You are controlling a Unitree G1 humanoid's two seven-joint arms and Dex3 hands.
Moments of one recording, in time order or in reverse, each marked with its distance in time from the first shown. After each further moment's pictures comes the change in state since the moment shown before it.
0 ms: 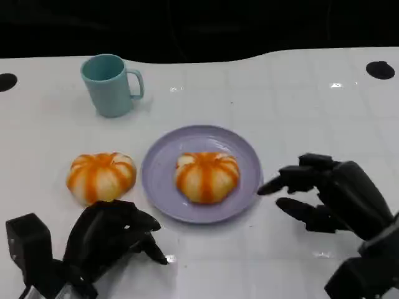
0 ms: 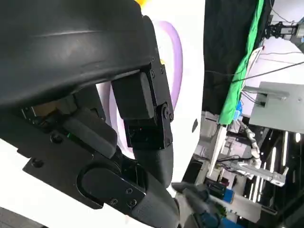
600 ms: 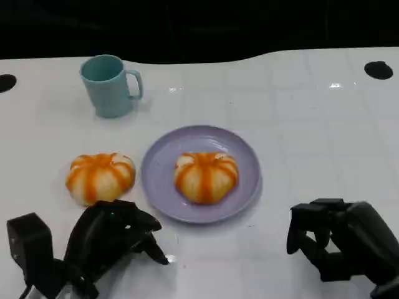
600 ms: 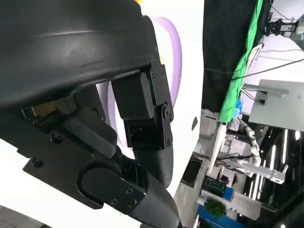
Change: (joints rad) left arm 0.000 -0.001 -0.003 -0.002 -0.001 0.003 -0.001; right arm 0.200 0.007 -0.052 -0.135 -0.081 0.023 -0.038
